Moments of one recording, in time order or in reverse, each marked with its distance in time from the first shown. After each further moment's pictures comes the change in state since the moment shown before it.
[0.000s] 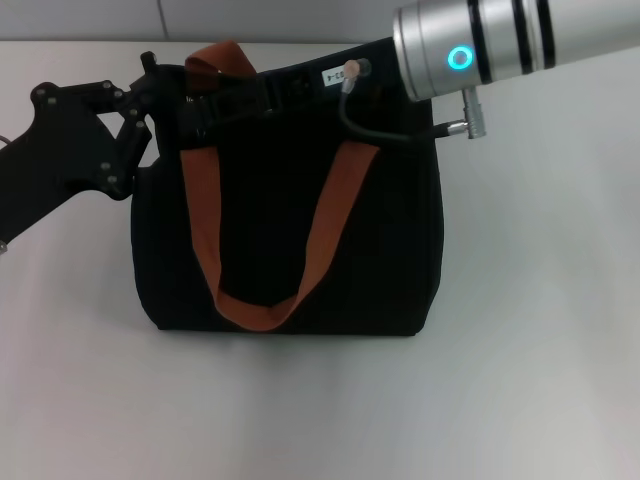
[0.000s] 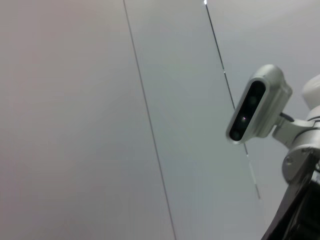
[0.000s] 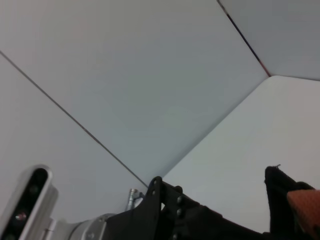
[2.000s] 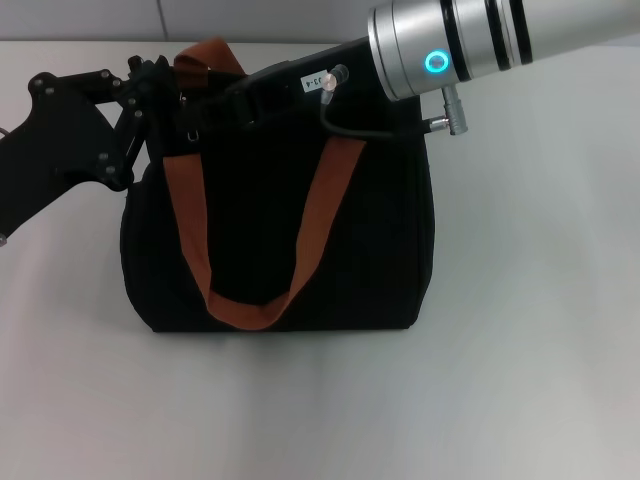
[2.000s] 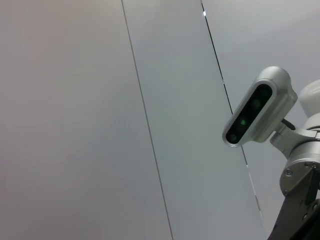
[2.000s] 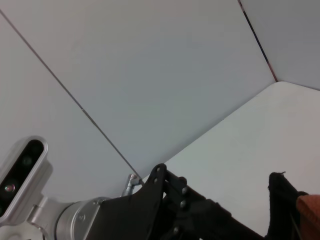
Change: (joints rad) left arm -0.010 0.001 -0.005 -0.004 -0.013 0.015 -0.011; right arm 0.000 0.004 -0.114 -0.056 0.042 0.055 -0.058
